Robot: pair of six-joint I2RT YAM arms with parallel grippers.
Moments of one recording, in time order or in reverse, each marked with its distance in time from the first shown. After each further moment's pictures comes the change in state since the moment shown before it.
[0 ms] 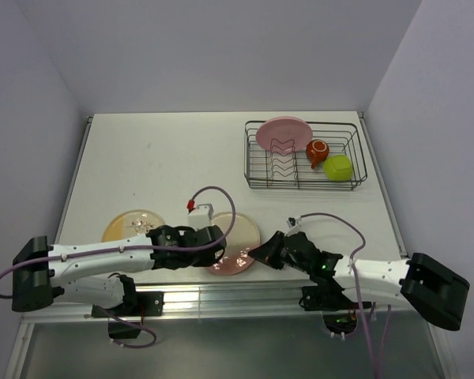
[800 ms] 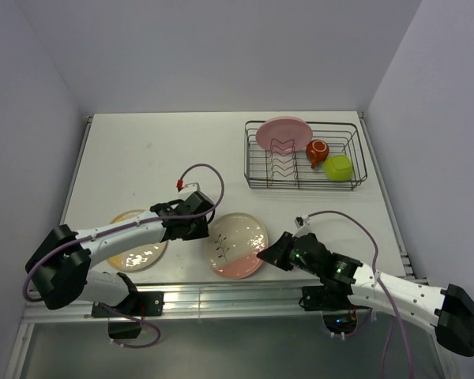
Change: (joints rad) left arm 0.431 0.137 -0.056 0.180 0.087 0.267; right arm -0.005 -0.426 0.044 -0.477 0.014 -0.120
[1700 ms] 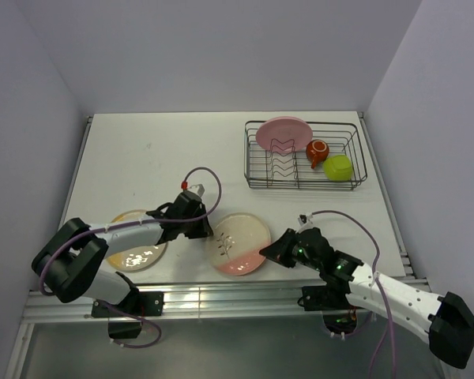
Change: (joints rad) left arm 0.135 0.077 -0.193 0.472 0.326 0.183; right arm -0.138 0.019 -0.002 0.003 -0.132 0.003
